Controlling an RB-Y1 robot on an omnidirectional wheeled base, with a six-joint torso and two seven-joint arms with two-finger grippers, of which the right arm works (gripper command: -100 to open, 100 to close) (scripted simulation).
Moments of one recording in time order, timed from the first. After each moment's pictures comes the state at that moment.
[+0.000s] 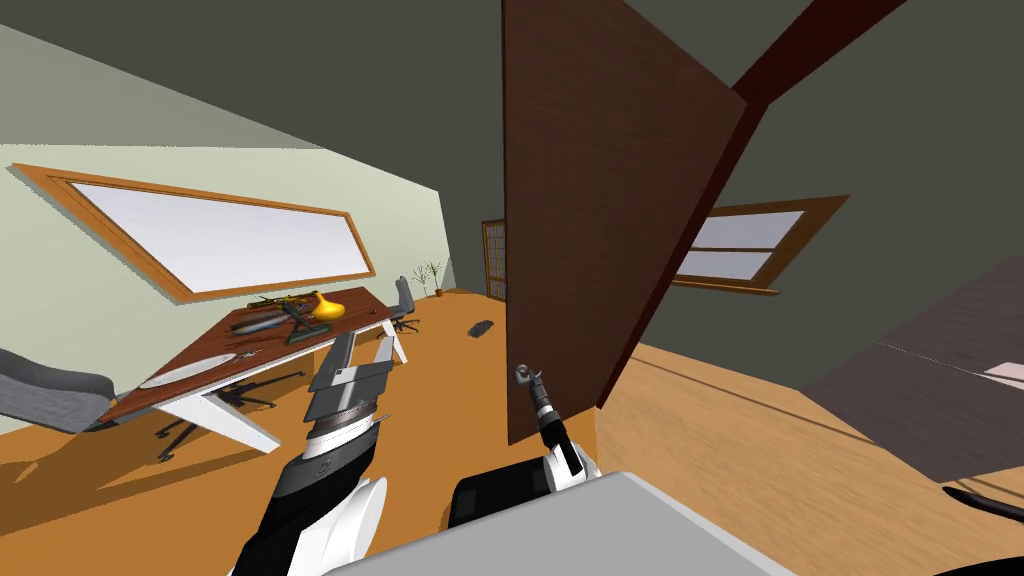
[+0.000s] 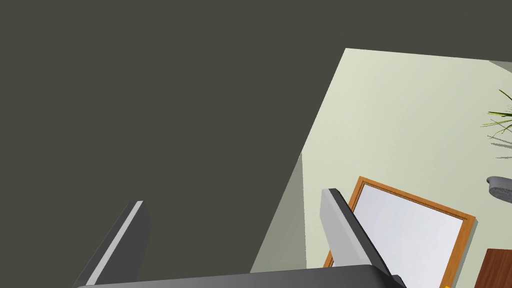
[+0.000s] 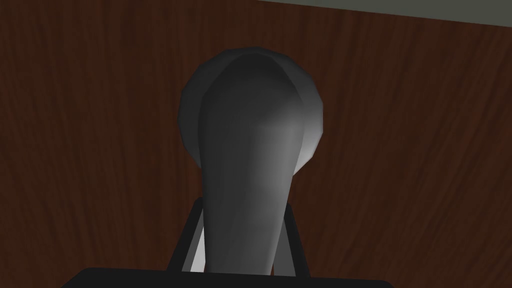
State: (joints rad) arm 0.04 -0.03 0.23 -0.87 -0.14 -0.73 0.11
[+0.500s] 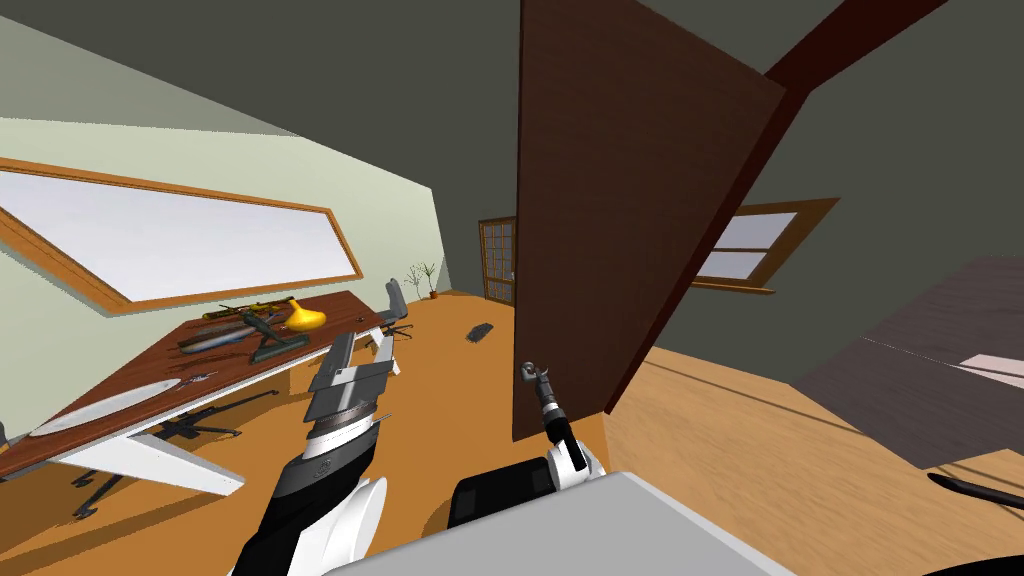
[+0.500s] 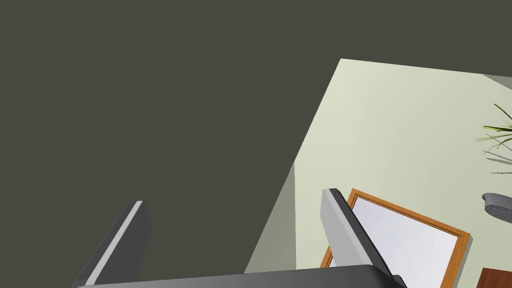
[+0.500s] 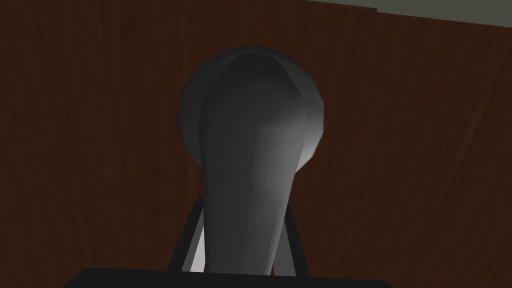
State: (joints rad) arm 0.03 -0.03 0.16 -0.85 -0.17 -0.75 0.12
